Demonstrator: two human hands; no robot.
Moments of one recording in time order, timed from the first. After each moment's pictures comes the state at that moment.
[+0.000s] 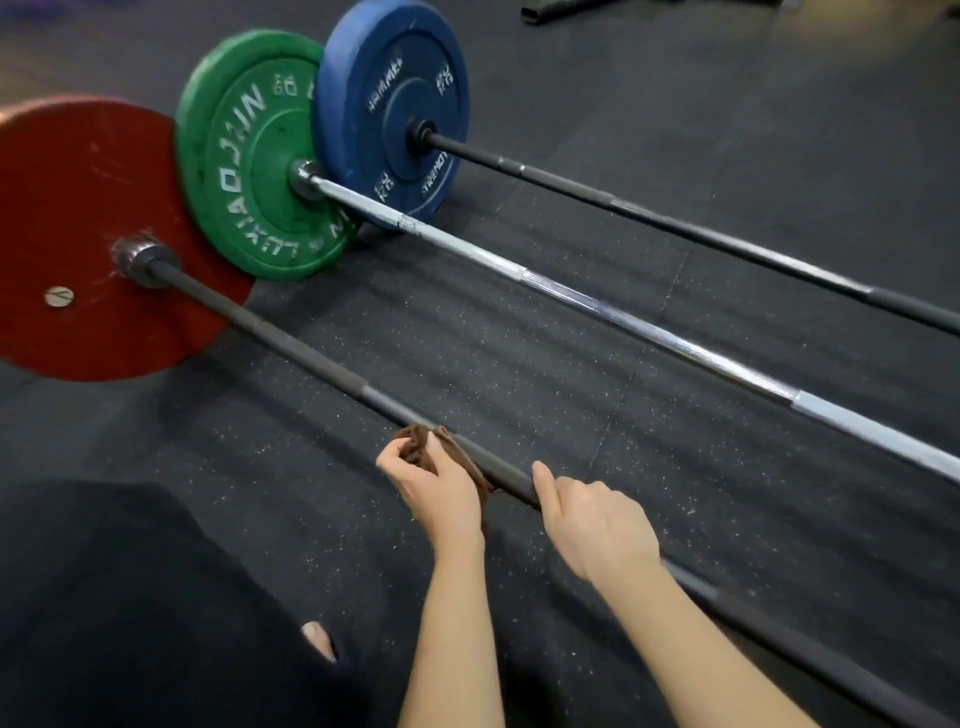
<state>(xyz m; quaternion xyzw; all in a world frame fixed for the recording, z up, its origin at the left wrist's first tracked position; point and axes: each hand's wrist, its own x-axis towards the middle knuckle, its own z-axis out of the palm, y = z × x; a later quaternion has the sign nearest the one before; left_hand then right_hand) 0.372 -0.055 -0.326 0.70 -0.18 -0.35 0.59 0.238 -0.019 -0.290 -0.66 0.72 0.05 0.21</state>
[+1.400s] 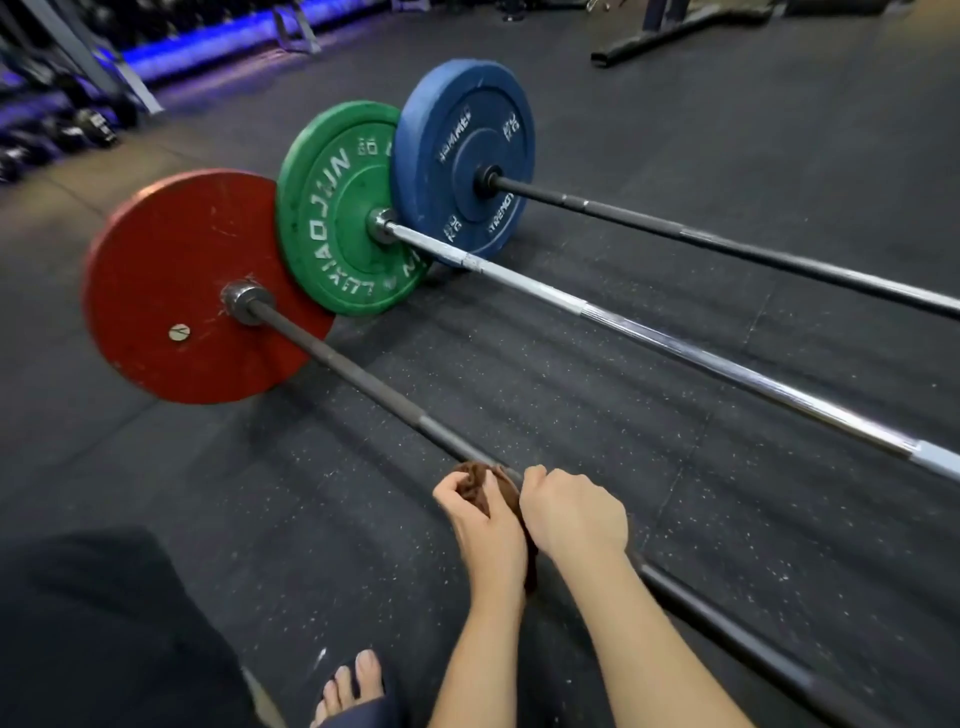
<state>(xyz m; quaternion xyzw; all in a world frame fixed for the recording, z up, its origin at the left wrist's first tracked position) 0.378 -0.052 -0.341 0.71 -0.26 -0.36 0.54 0.304 -0.079 -0.289 -0.67 0.71 0.05 0.22</state>
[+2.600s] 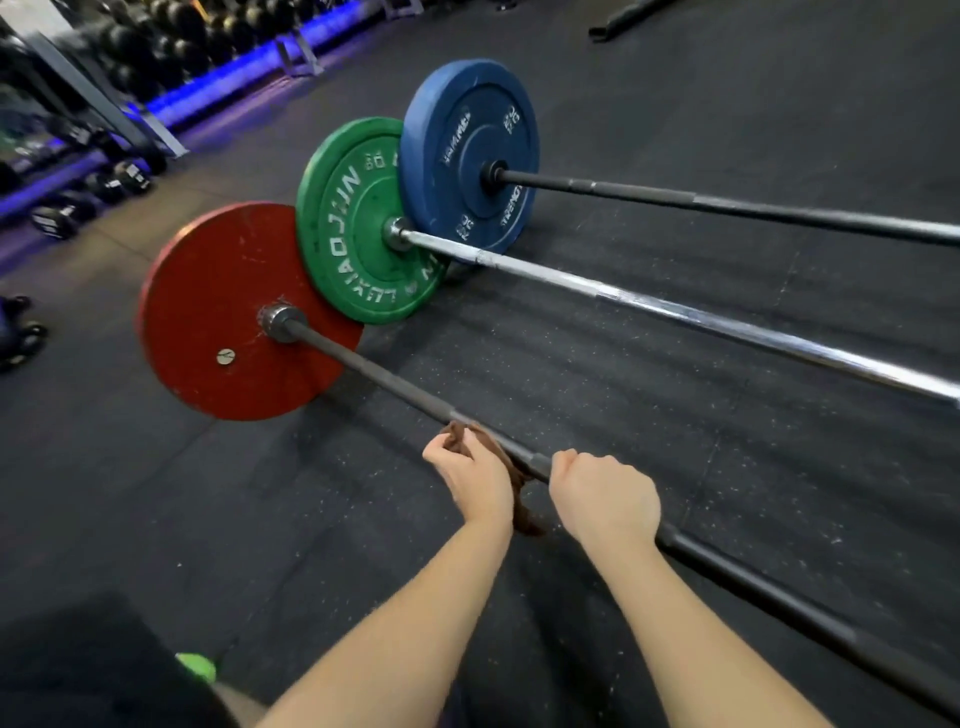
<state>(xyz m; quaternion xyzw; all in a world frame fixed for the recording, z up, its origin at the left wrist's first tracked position) 0.420 -0.094 -0.325 0.75 -0.21 -0.33 0.54 0.303 -0.063 -0.289 -0.73 0.67 0.03 0.11</state>
